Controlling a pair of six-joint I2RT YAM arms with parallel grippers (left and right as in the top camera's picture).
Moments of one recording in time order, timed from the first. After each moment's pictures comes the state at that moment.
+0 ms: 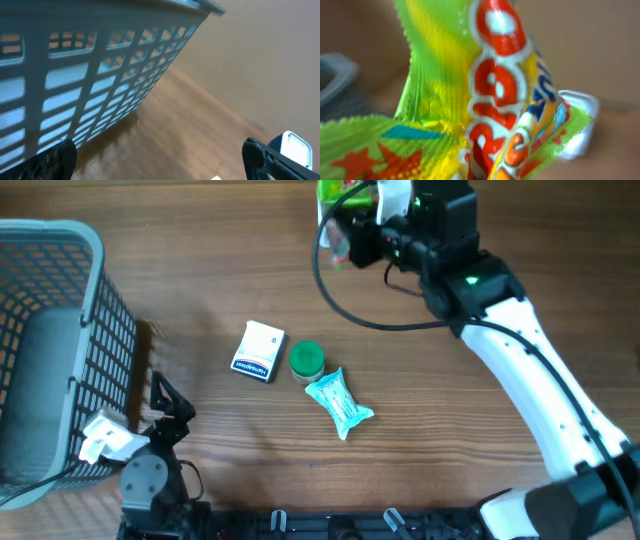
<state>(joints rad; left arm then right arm) -0.10 0.03 0.29 -0.49 -0.55 -0.60 0.42 1.63 1.54 -0.28 -0.24 0.15</state>
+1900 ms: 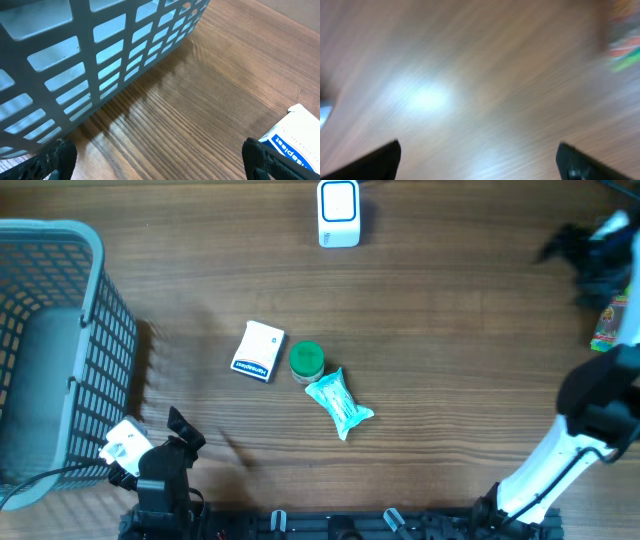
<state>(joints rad) -0.10 0.03 0.28 -0.90 -0.54 -0.60 -0.35 2.11 2.15 -1.54 -0.23 0.37</state>
